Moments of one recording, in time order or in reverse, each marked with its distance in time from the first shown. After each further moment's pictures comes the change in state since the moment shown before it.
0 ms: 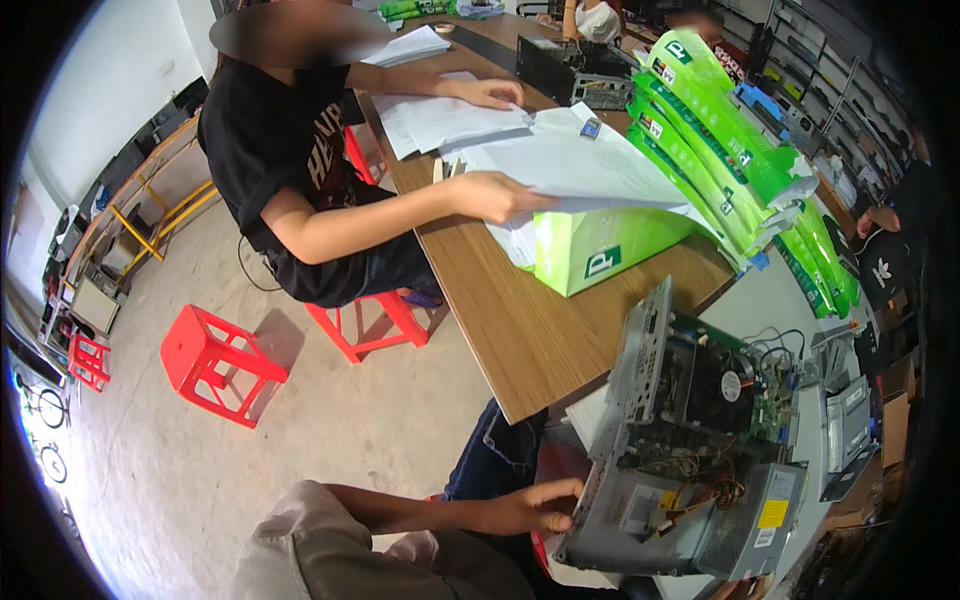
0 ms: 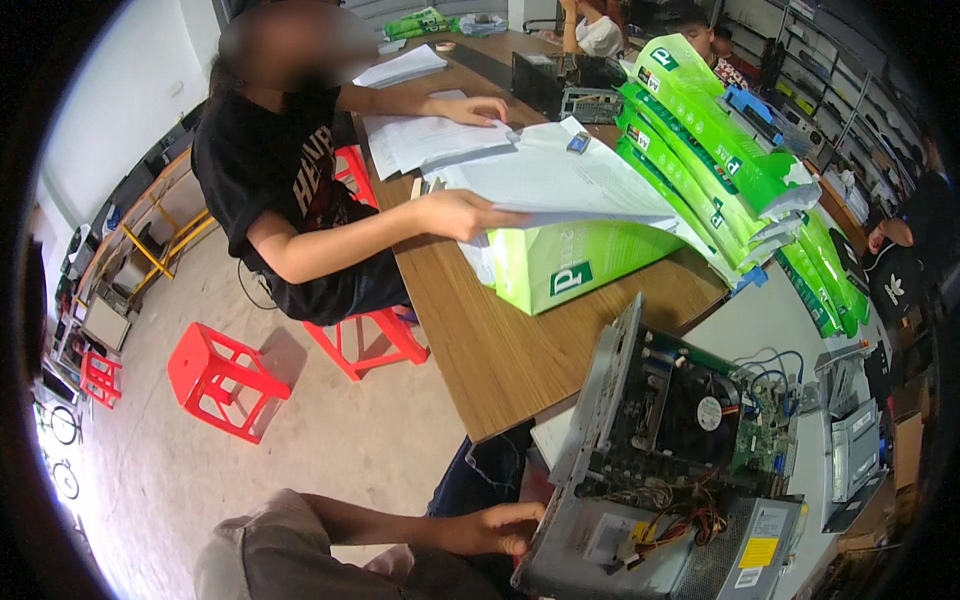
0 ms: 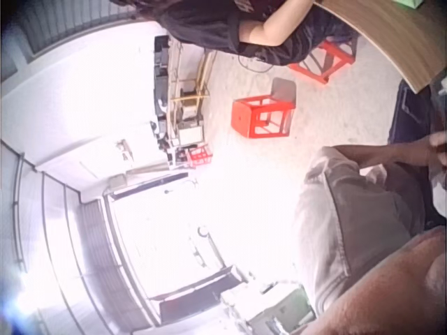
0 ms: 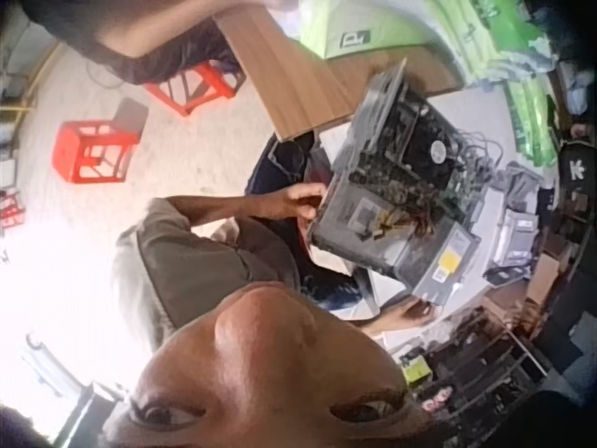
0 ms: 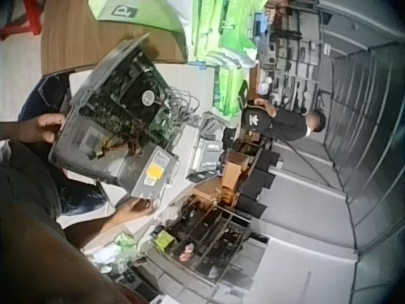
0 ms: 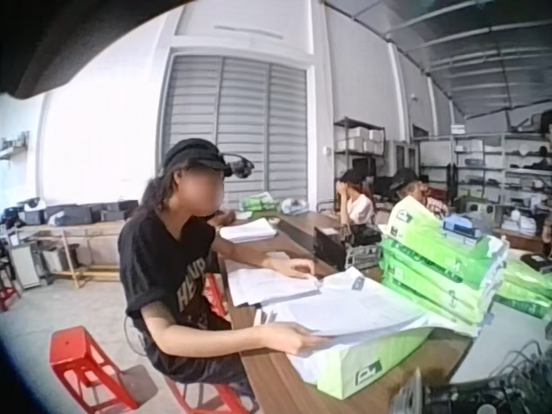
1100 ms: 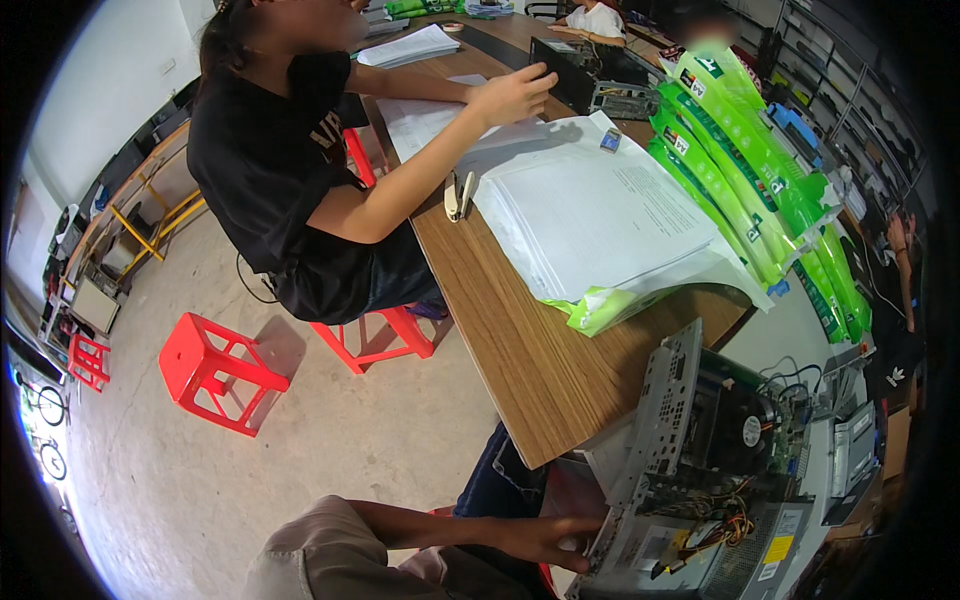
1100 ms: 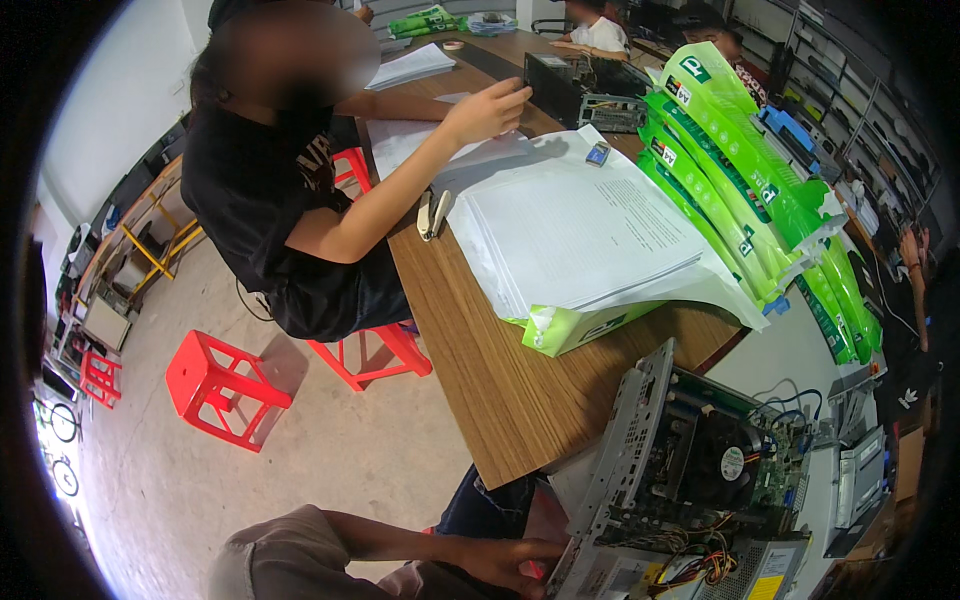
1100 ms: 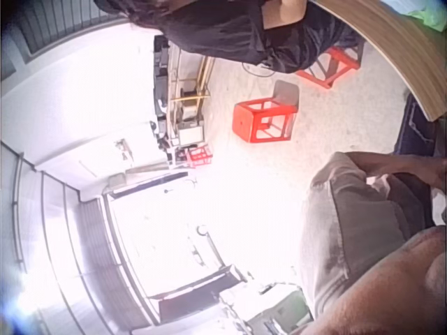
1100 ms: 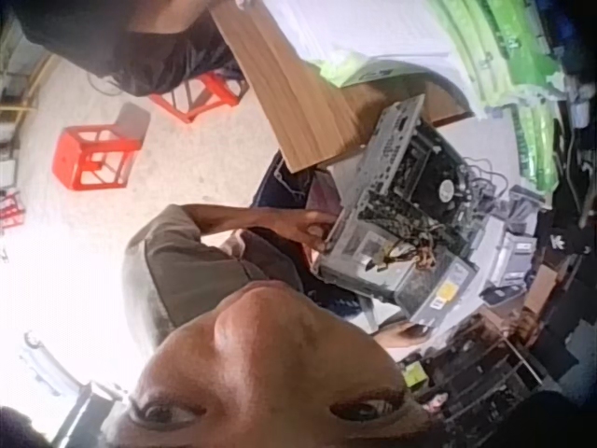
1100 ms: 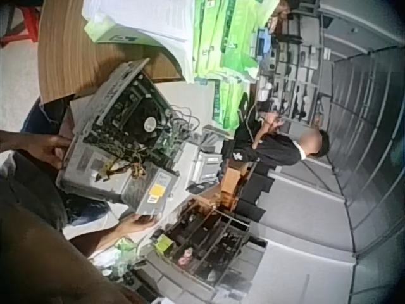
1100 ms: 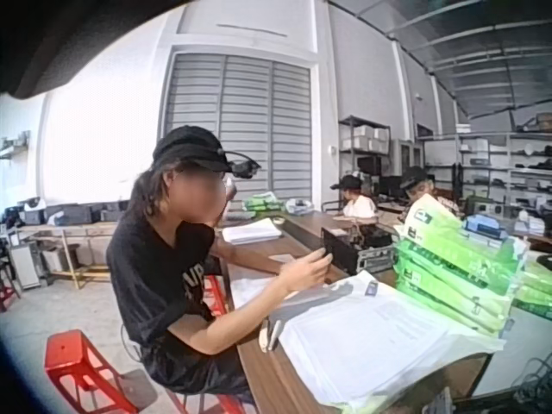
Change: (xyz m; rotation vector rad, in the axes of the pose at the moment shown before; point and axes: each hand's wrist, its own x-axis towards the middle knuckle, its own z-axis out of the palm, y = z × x) left_hand 0.021 -0.009 -0.030 0.236 -0.177 -0.021; right_hand -0.001 0.031 -0.008 -0.182 0.049 -0.054
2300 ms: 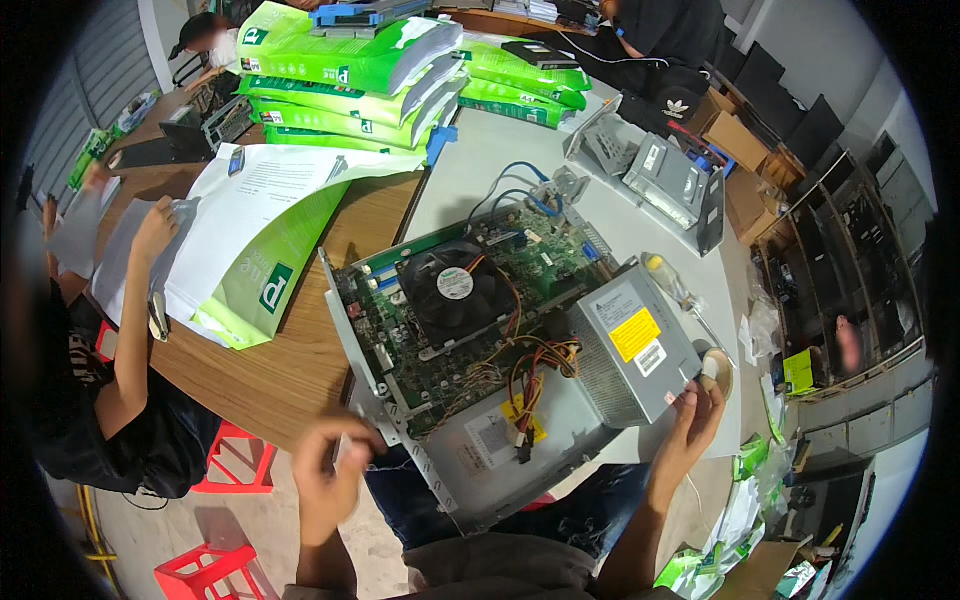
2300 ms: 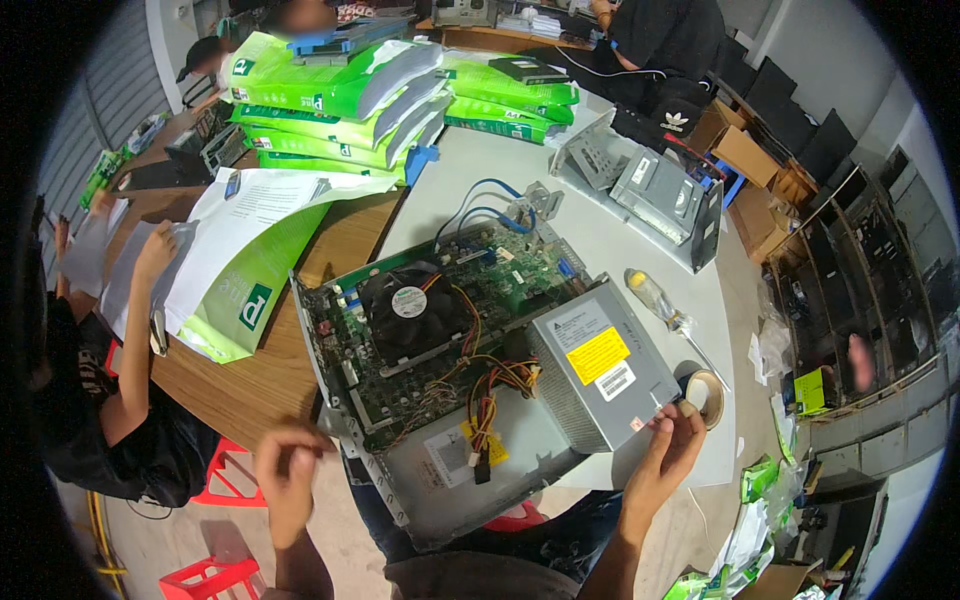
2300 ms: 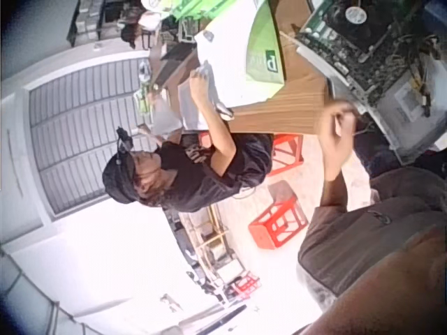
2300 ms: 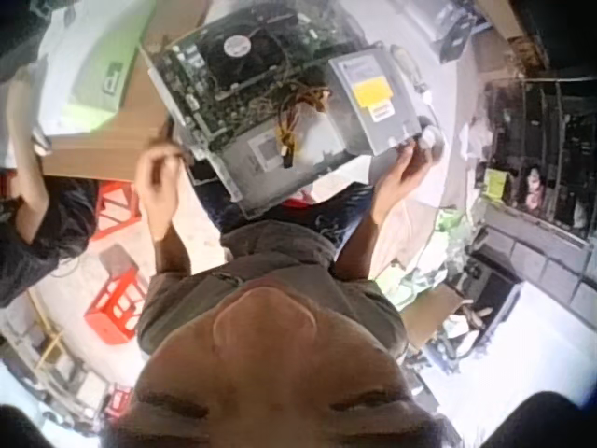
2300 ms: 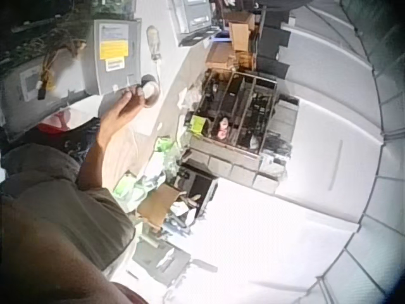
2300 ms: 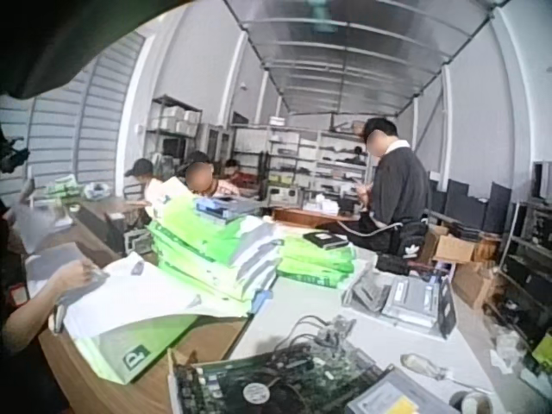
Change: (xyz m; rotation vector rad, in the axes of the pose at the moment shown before) left_hand 0.020 0.145 0.001 0.624 0.550 0.344; right_hand -0.012 -0.070 0.028 0.438 0.290 0.297
